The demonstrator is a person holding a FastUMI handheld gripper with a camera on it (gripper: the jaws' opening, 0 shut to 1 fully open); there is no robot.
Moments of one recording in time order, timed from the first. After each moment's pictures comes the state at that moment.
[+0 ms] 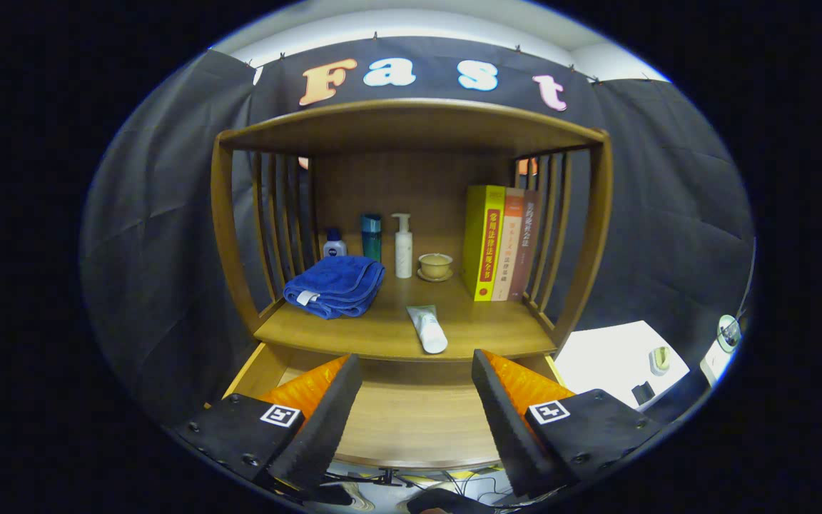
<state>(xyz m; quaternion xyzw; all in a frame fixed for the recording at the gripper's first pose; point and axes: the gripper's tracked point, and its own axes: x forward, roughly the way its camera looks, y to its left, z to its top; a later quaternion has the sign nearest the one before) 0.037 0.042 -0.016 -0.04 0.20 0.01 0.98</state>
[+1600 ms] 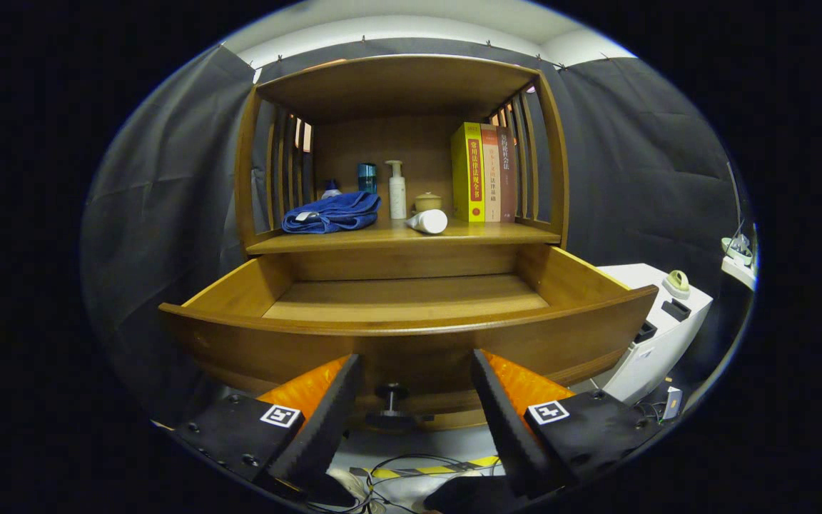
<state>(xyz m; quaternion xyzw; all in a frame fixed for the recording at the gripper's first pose) -0.078 0.019 -0.263 -0.02 0.20 0.00 0.98</state>
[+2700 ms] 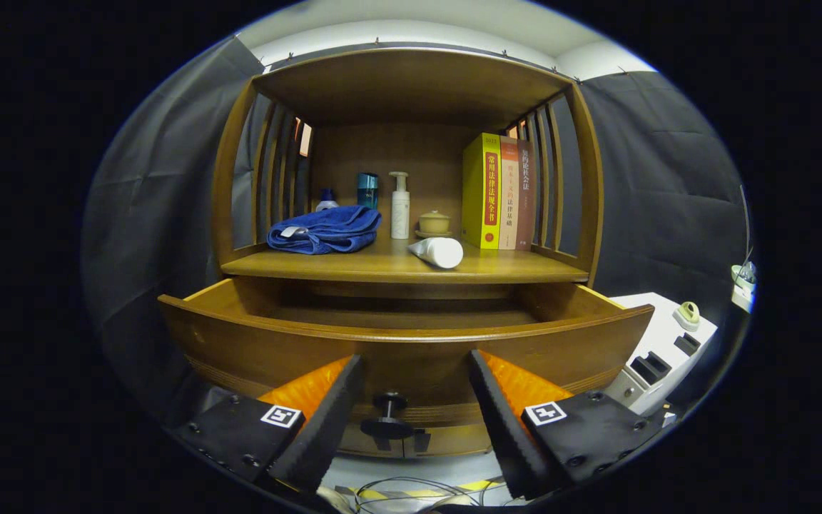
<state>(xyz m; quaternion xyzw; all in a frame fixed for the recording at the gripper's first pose) 0.023 0.021 -0.261 -0.05 0.16 0.00 0.99</state>
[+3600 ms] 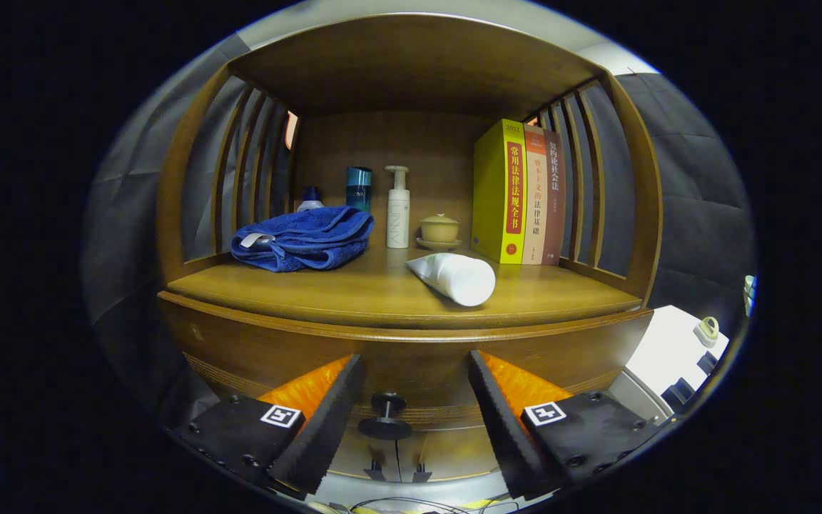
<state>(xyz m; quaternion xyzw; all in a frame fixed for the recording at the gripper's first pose) 0.130 0.022 -0.274 -0.05 0.16 0.00 0.99</state>
